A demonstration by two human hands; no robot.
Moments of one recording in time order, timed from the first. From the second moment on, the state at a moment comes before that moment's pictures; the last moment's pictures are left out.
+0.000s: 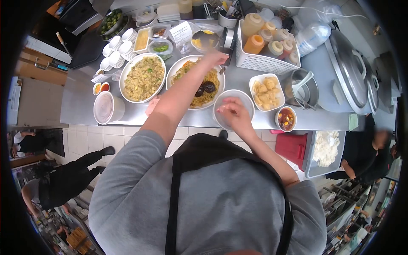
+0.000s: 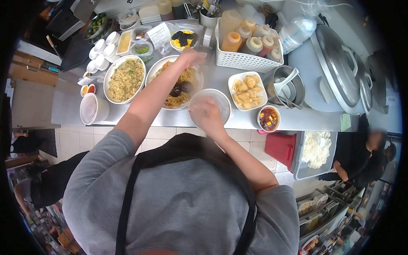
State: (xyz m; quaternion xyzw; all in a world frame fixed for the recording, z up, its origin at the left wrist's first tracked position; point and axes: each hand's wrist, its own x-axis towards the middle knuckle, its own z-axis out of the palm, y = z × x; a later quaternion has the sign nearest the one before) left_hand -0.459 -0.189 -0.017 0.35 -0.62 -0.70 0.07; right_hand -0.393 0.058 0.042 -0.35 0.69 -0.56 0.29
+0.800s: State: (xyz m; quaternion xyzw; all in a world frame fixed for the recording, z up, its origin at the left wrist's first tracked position) left_hand -0.403 -0.107 0.000 0.25 -0.73 -0.64 0.03; right_hand -0.359 0.153 -0.019 -0.19 0.69 -0.54 0.44
